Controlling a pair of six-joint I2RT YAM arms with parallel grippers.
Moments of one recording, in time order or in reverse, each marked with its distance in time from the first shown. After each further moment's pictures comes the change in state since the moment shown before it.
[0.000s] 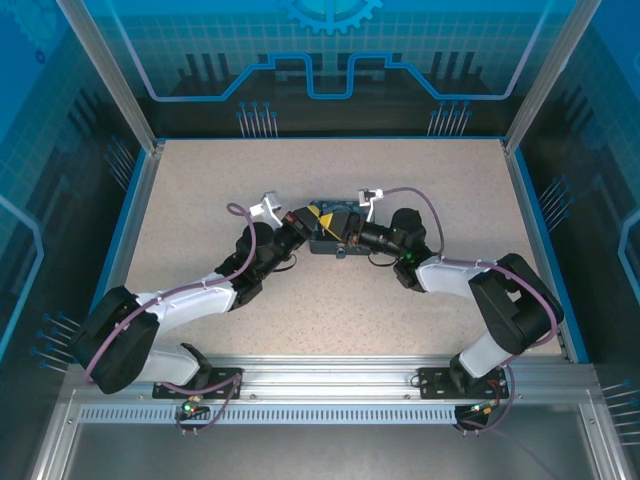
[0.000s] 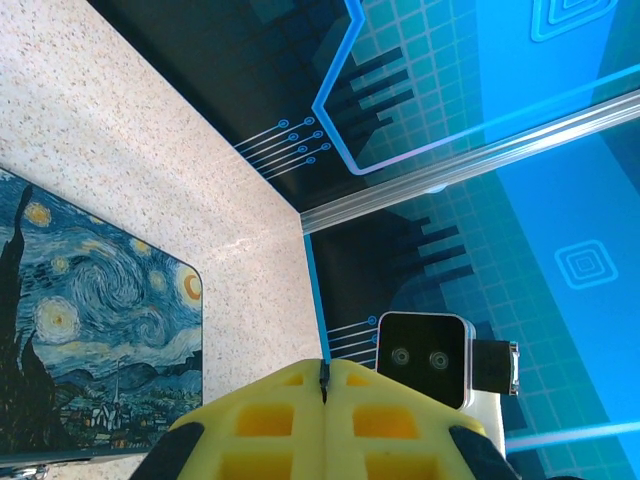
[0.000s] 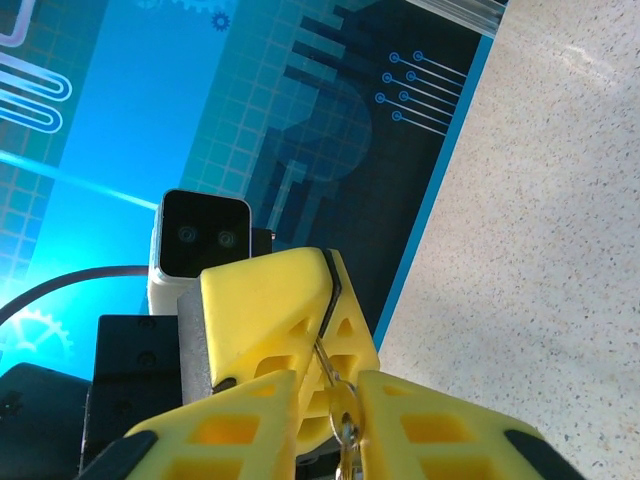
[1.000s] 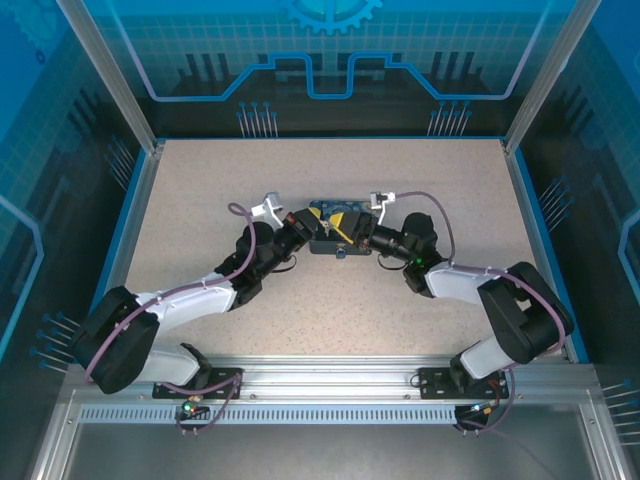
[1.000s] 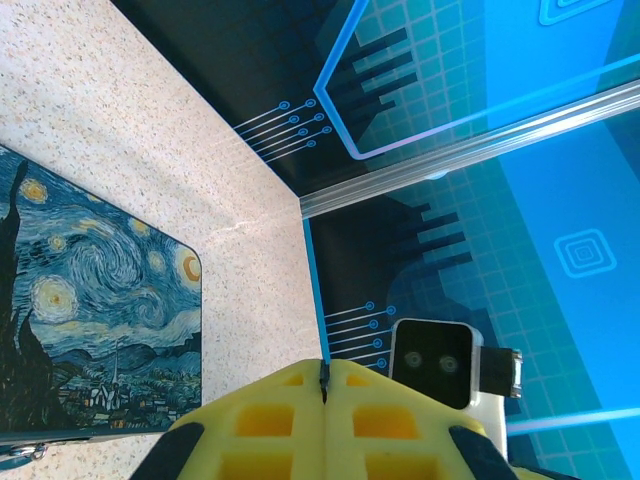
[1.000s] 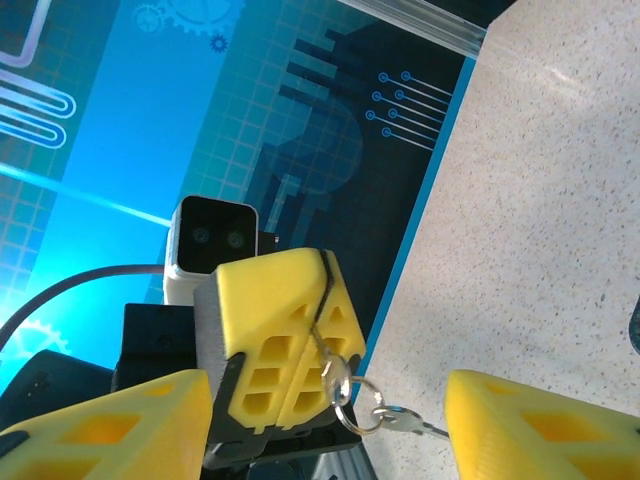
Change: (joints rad) left arm 0.006 0.000 0.000 -0.017 0.041 -0.024; right arm -0.051 -0.077 -0.076 -0.006 -0.008 -0.014
